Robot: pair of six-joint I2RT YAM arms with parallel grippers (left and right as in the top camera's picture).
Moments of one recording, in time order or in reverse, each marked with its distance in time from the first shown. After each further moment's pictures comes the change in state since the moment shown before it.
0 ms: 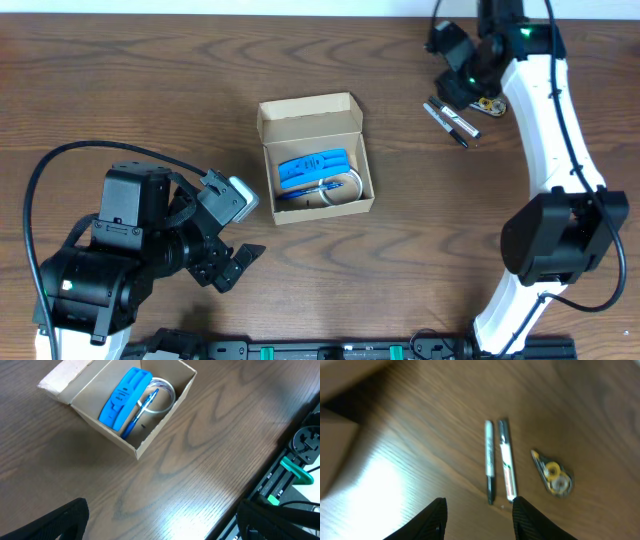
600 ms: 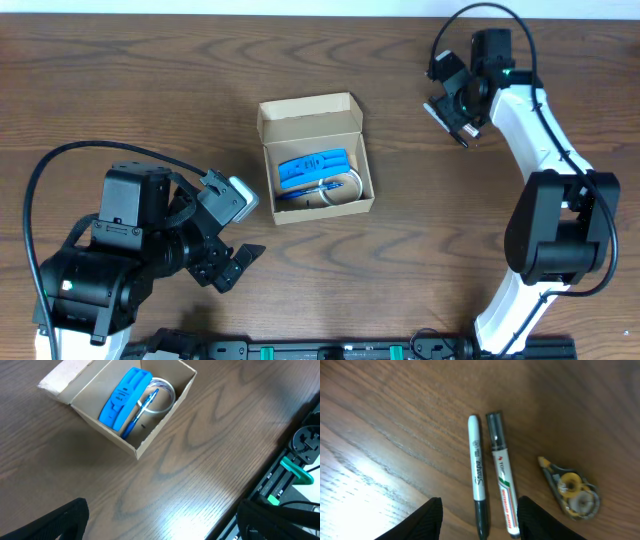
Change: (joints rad) left arm 0.000 0.000 0.000 0.000 0.000 0.000; right arm -0.021 0.000 -0.380 0.455 0.032 0.000
